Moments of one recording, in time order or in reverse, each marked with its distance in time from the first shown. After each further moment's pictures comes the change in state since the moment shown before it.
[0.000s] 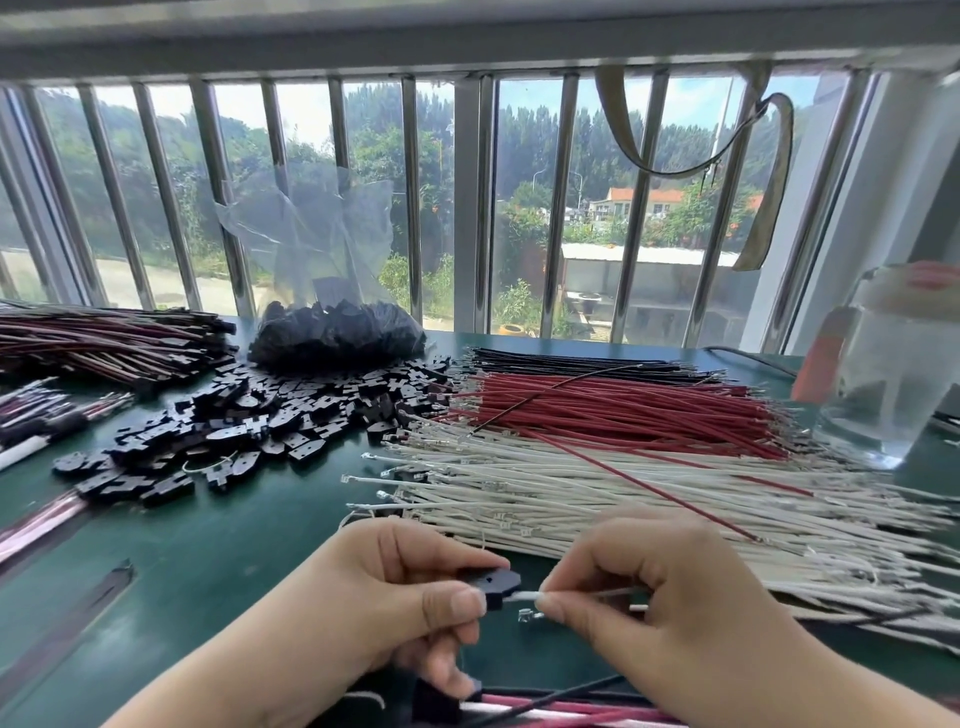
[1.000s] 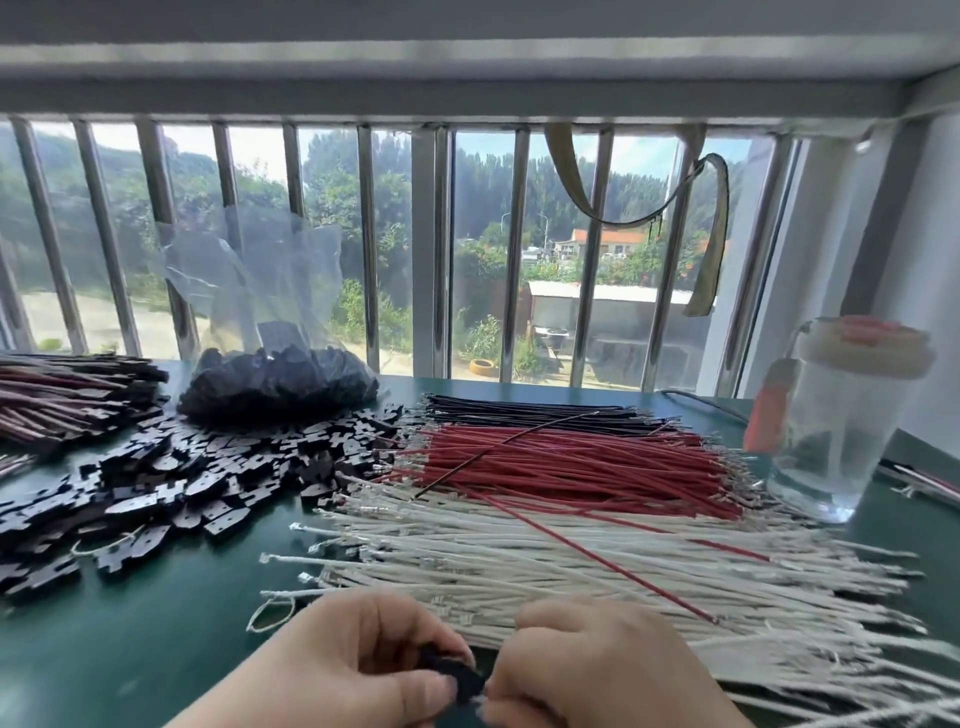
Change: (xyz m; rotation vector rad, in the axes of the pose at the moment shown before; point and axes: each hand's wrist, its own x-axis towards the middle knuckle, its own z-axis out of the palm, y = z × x) left_hand 0.041 0.005 0.001 0.308 -0.125 0.048; right_hand 0.013 0.020 0.001 -0.510 -0.044 -0.171
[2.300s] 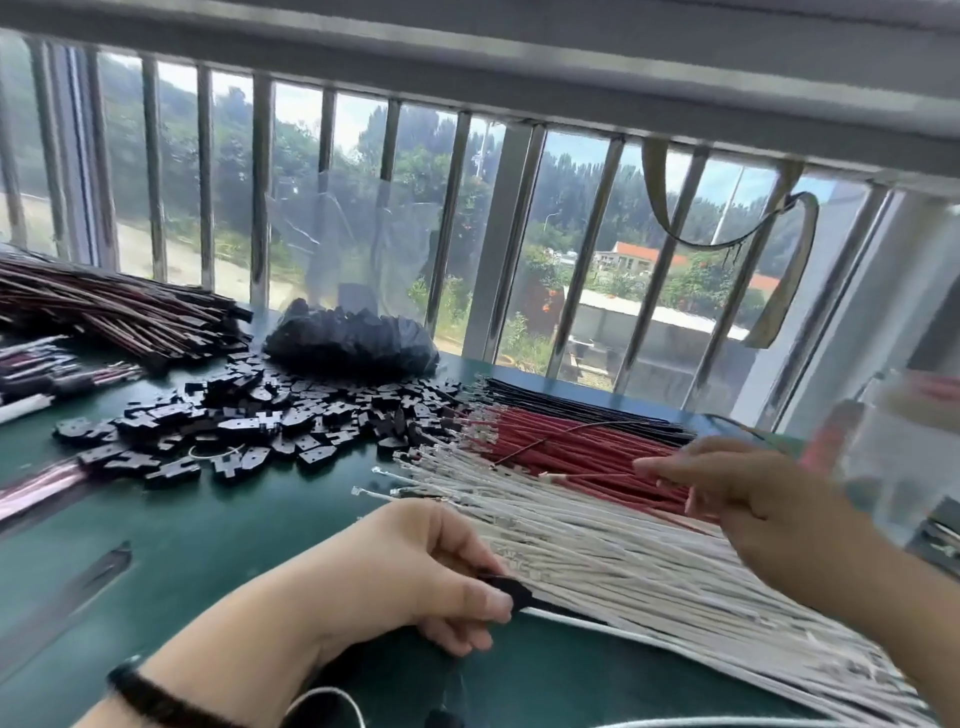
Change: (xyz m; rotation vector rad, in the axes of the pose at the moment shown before) left_hand -0.011 -0.004 -0.017 -0.054 0.178 -0.048; right_hand 0.020 0.051 -0.058 0.180 -0.041 0.307
